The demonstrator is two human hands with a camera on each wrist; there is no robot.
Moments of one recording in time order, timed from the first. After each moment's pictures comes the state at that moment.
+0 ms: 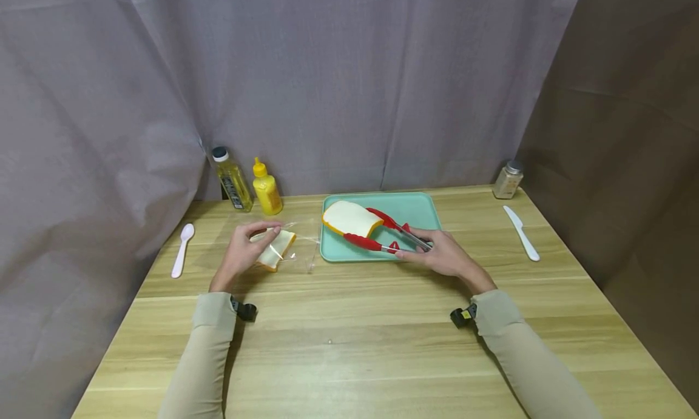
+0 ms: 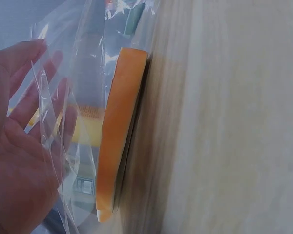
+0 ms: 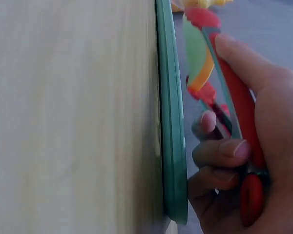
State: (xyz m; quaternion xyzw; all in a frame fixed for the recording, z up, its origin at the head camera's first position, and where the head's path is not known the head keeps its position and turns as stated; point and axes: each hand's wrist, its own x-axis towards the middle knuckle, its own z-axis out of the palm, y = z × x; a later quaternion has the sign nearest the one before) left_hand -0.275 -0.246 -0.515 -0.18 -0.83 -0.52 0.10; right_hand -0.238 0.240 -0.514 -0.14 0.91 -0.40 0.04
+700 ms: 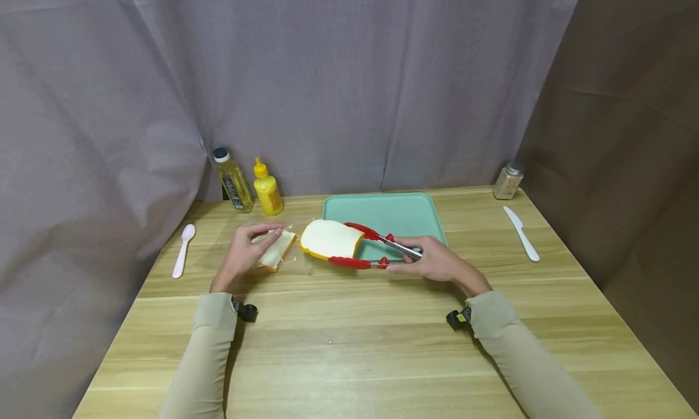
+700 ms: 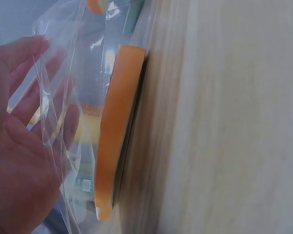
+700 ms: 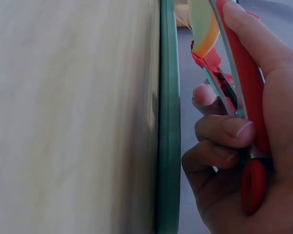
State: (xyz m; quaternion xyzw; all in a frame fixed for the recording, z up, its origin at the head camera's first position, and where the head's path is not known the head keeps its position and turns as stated) left_hand -0.274 -0.246 -0.515 -0.18 -0.83 -0.52 0.08; right_hand -0.232 0.223 -0.511 -0.21 0.89 -0.40 0.09
